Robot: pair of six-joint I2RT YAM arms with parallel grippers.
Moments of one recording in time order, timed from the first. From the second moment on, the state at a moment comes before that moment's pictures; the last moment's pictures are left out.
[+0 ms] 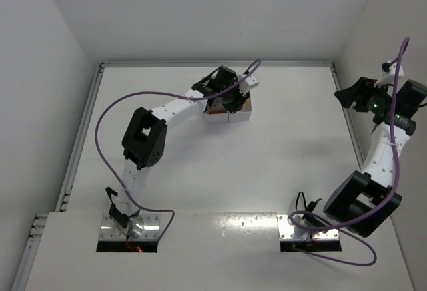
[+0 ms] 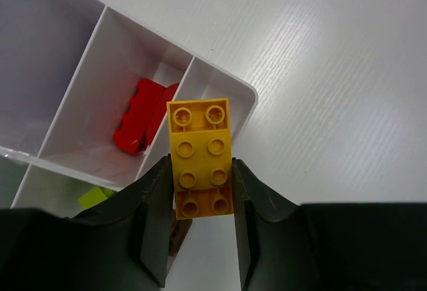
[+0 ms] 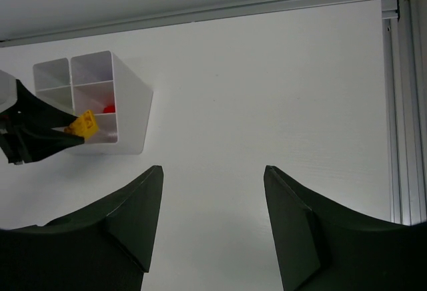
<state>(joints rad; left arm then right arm) -0.65 2.13 1.79 -0.32 0.22 0.27 -0.67 1.30 1.12 -0.29 -0.87 -0.05</state>
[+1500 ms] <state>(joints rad) -0.06 1.51 1.01 -0.34 0.01 -0.04 -0.30 1.61 1.03 -0.23 -0.63 -0.03</state>
